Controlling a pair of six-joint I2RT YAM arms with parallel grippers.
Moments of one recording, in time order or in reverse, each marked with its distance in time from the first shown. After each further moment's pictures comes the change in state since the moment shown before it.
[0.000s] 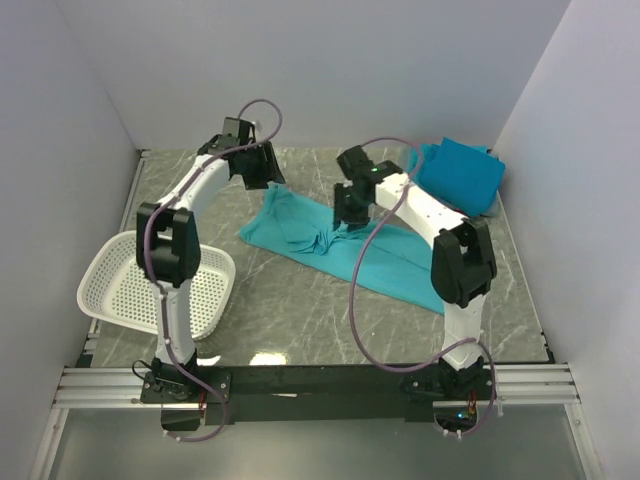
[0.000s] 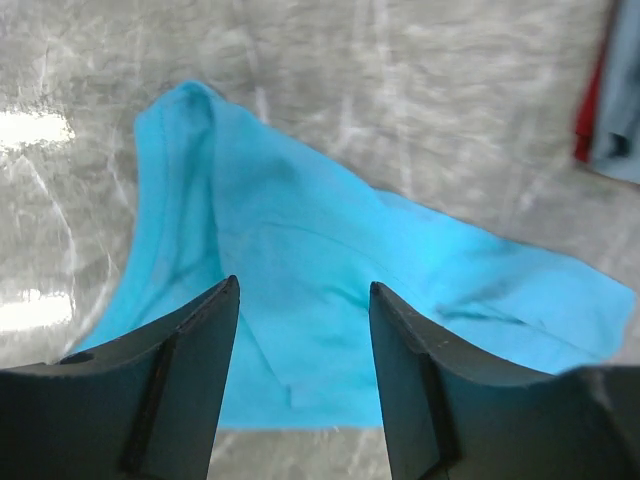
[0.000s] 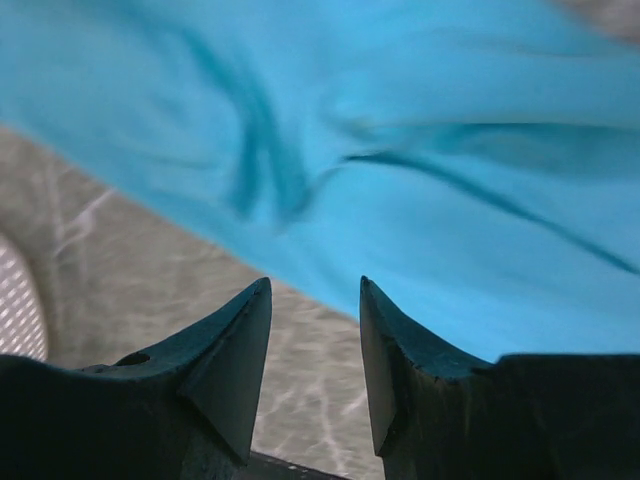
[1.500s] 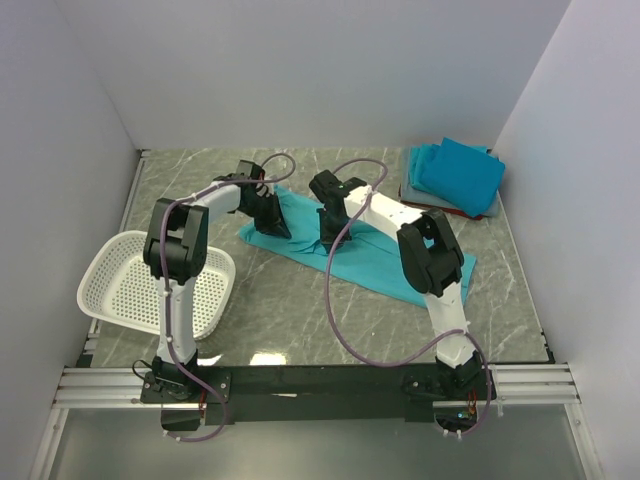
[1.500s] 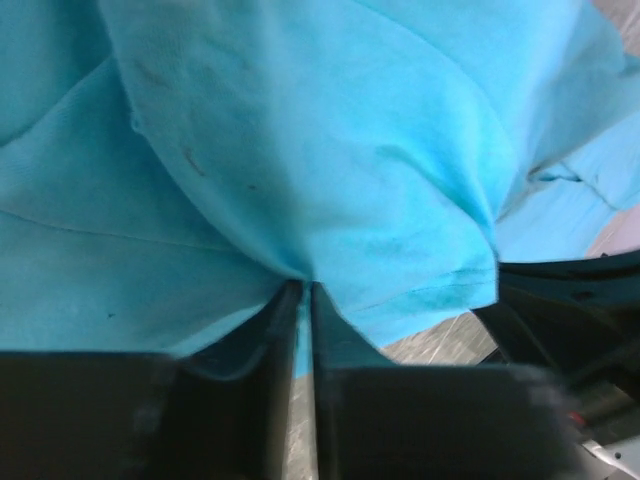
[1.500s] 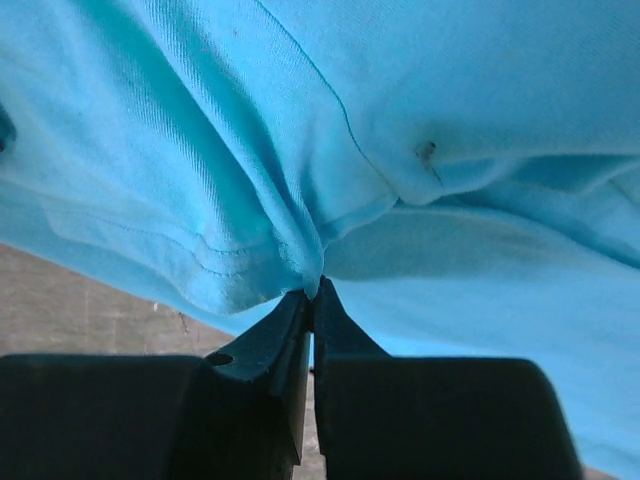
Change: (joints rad) left arm -0.031 0.018 -0.318 0.030 0.284 0.016; right arm 0.119 0.221 0.051 0.003 0.054 0.042
